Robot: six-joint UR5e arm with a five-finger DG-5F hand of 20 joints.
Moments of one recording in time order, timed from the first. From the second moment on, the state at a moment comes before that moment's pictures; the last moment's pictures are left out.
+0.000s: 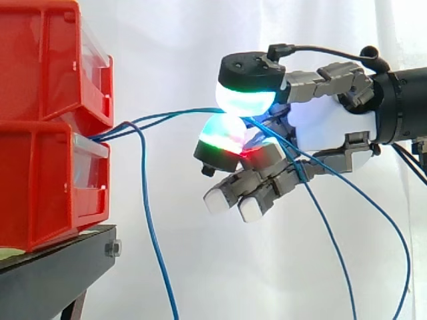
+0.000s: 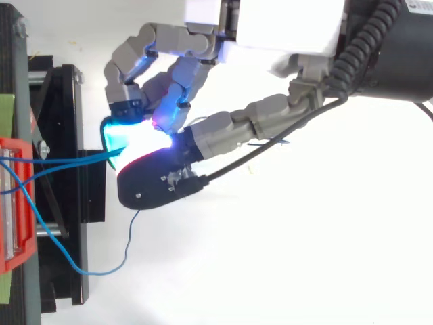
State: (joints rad) arm 0.04 -2.28 -0.98 -3.12 -1.43 -0.26
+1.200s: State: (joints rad) arm 0.04 -2.28 -0.98 -3.12 -1.43 -0.26
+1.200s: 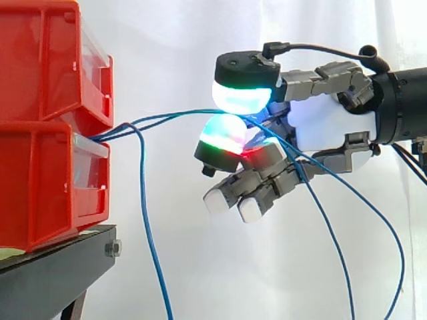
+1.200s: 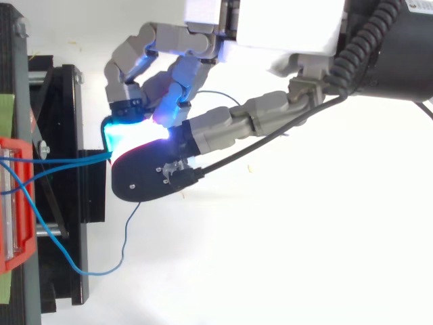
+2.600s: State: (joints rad) arm 0.04 -2.28 -0.98 -3.12 -1.43 -0.26
